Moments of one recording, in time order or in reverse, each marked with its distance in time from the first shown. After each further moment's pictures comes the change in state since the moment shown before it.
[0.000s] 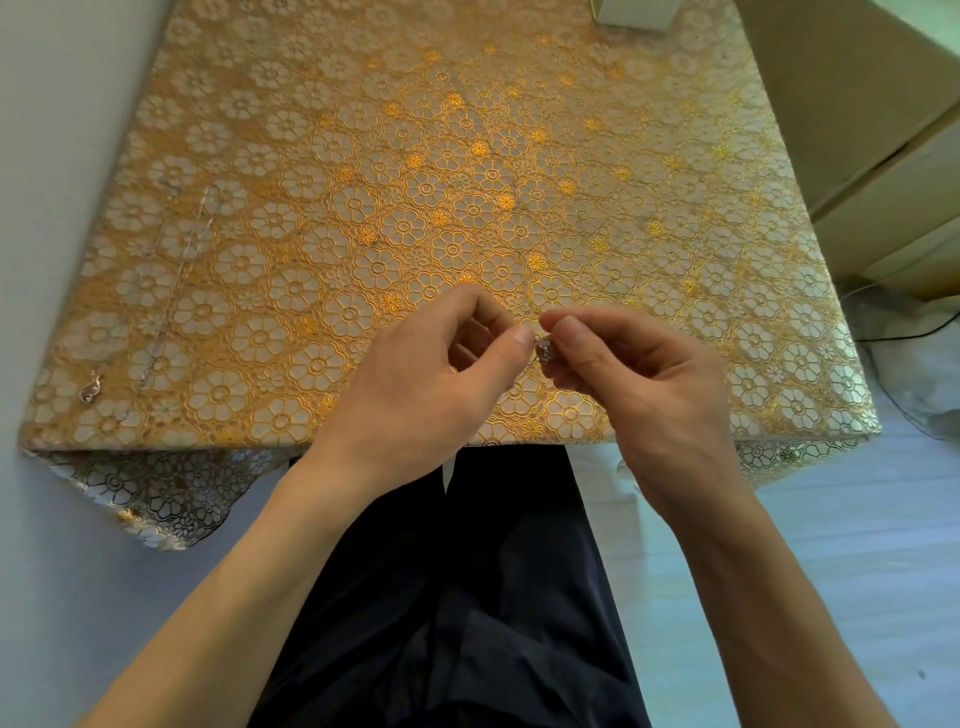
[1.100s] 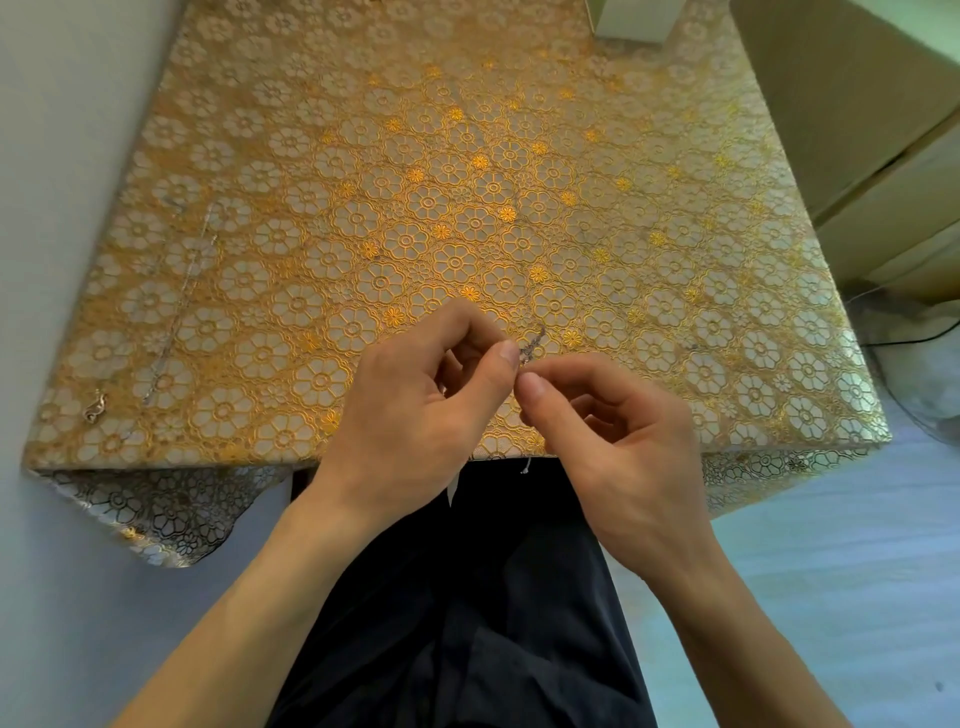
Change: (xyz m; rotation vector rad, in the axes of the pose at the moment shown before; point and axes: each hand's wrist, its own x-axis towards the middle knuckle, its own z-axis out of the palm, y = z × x) left_hand -0.006 -0.006 0.002 -0.036 0.126 0.218; right_hand -0.023 0.005 0.020 -0.238 0.009 -0.097
